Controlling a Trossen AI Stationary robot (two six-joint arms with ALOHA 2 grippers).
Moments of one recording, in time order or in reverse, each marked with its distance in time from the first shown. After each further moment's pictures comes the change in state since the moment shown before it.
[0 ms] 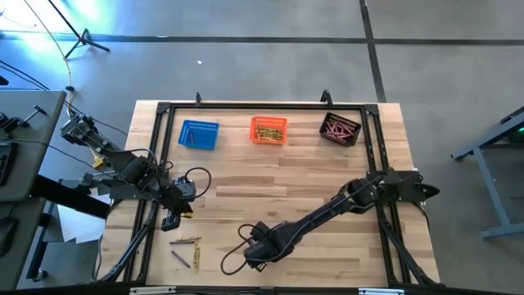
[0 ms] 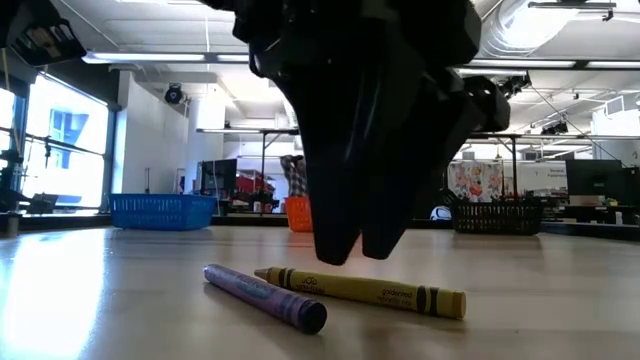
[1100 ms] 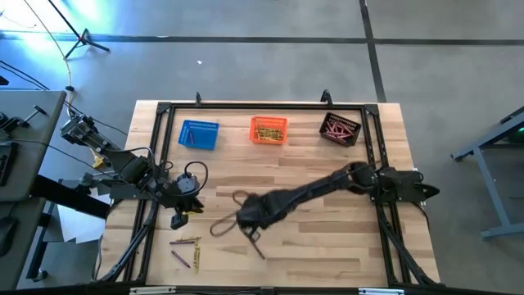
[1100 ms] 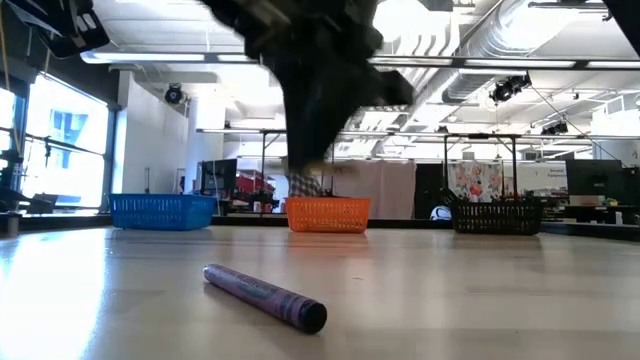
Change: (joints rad) left arm 0.000 0.001 0.000 0.128 -0.181 -0.029; right arm -0.182 -0.101 -0.014 -0.056 0.000 -0.231
